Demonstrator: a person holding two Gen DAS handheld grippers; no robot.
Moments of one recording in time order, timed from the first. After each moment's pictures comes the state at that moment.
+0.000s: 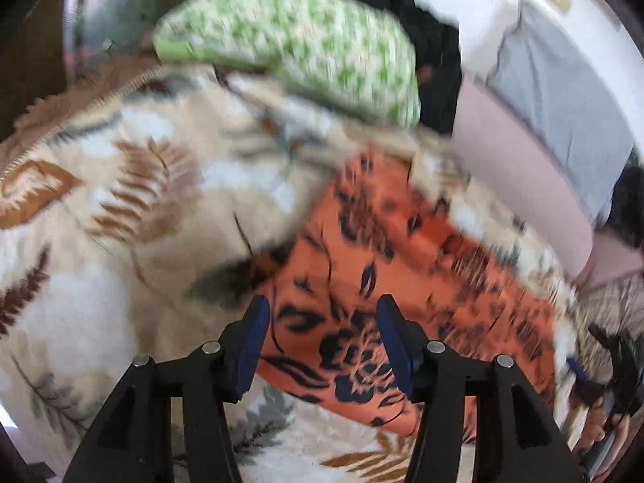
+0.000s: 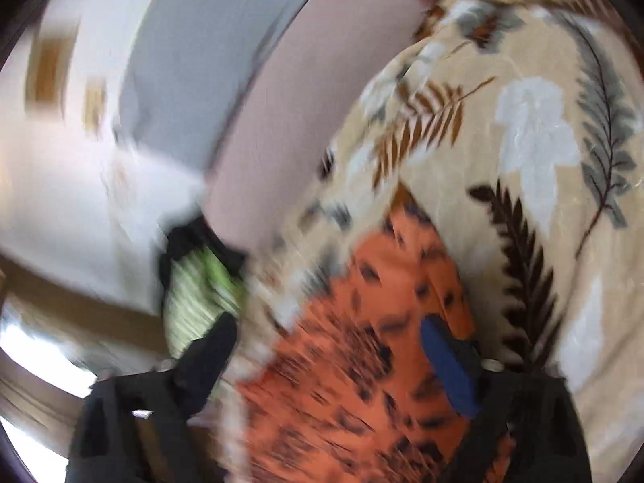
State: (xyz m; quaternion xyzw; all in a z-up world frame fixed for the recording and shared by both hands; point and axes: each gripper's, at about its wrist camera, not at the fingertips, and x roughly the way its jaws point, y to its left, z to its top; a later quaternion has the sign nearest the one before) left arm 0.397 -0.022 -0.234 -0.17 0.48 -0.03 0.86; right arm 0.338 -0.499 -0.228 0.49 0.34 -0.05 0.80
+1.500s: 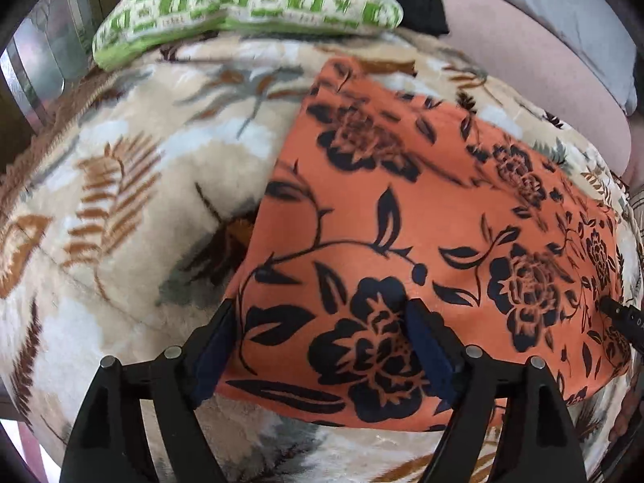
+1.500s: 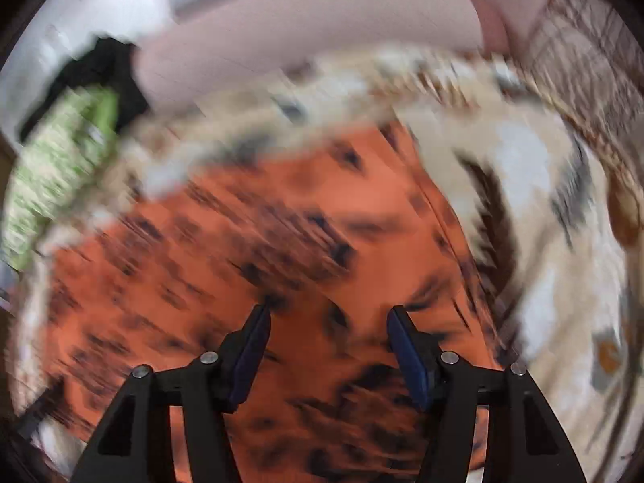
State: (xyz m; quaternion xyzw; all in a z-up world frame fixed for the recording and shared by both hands) left arm 0.417 -0.055 -0.285 -0.02 0.55 -0.04 0.84; right arm 0.358 -0.396 -0.281 0.19 0.52 -0.18 0.81
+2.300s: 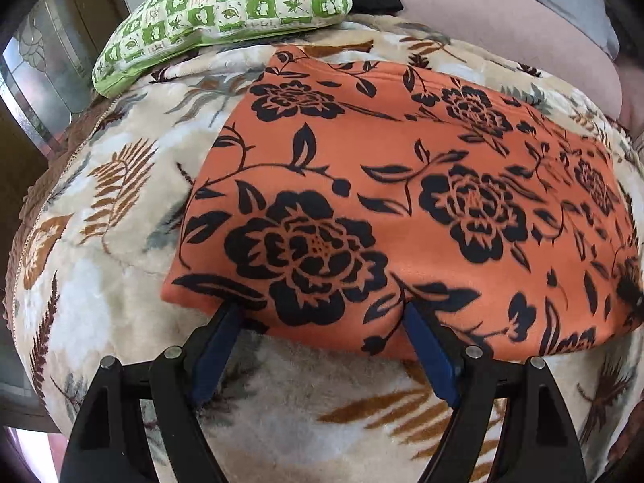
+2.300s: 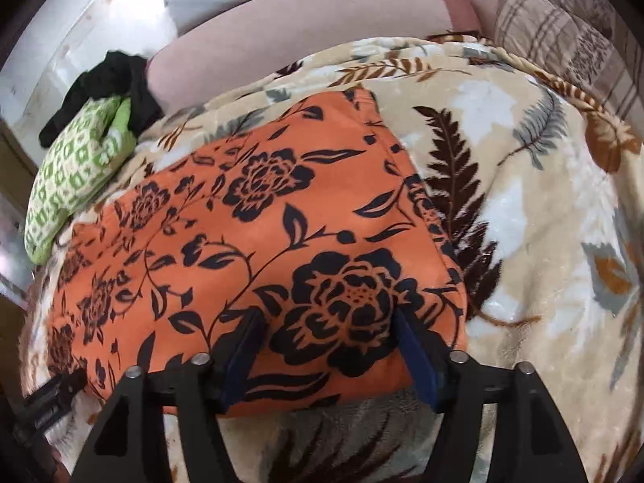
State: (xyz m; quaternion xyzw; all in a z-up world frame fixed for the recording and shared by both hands) left arm 0.373 -0.107 -0.275 0.05 0.53 -0.02 0.84; right arm 0.281 -0.379 -0.281 0.20 0.45 -0.17 0.85
